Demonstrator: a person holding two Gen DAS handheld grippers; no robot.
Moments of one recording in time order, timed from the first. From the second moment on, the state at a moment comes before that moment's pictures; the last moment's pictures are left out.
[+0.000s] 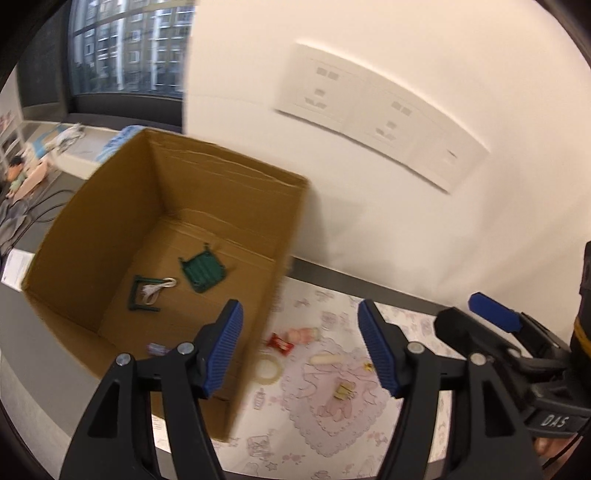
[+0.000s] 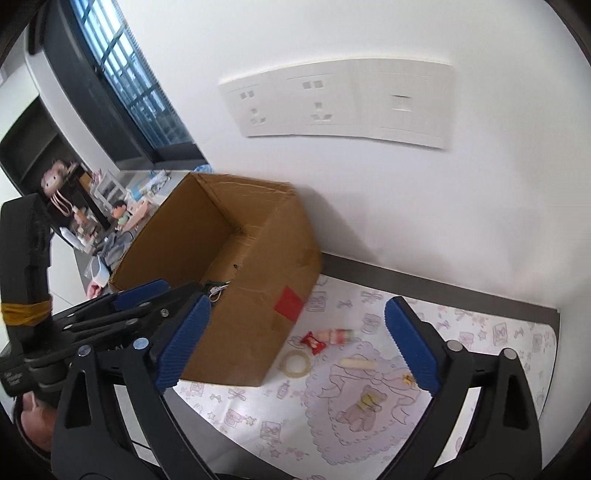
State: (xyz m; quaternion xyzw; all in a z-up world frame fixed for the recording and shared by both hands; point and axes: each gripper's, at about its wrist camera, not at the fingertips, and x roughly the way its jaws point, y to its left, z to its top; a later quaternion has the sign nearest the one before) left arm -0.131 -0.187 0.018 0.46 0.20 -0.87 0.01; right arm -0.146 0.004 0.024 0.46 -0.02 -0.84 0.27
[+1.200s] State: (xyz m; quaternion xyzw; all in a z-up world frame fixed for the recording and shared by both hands) left arm -0.118 -0.053 -0.105 0.58 0.11 -0.81 -0.04; right arm -0.110 0.138 -0.101 0.61 0.04 -0.78 0.12
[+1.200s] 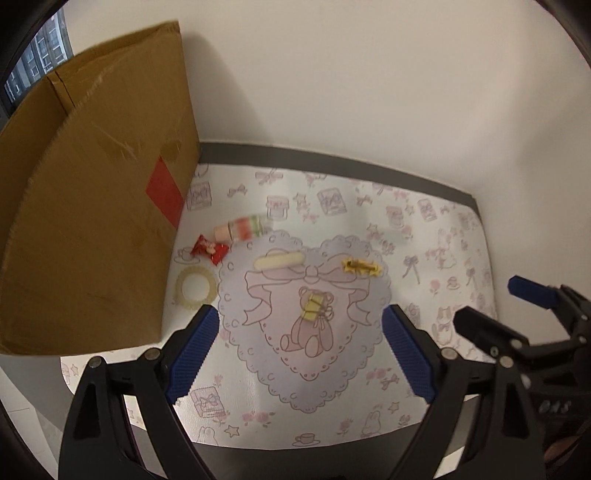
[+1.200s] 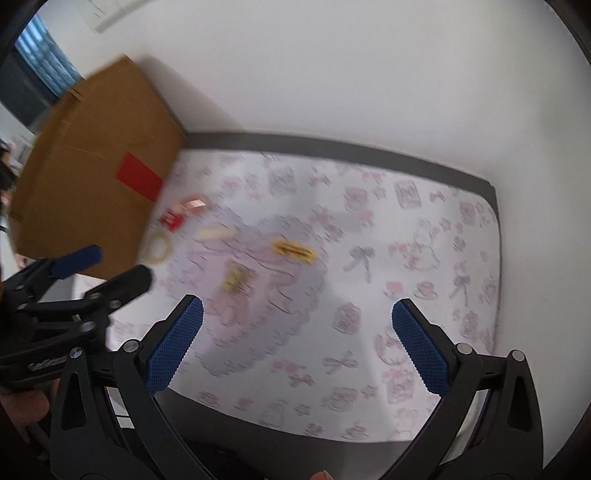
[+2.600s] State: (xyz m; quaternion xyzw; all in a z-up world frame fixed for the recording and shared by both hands) left arm -0.169 -0.041 -0.241 0.66 0.16 -0.73 -0.08; right arm -0.184 0.140 -0.237 0.71 -0.01 -0.68 0.15
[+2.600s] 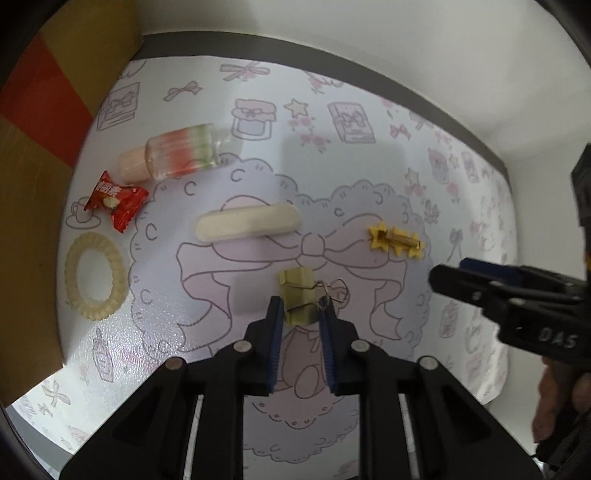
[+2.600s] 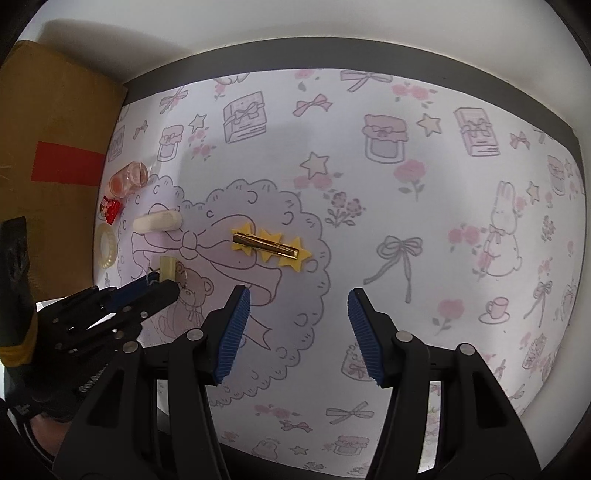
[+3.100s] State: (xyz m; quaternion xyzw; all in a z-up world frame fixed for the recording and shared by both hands) left arm -0.176 -0.060 -0.241 0.66 0.17 -0.73 -0.09; right arm -0.200 0.107 -0.254 0.72 0.02 -0.68 0.15
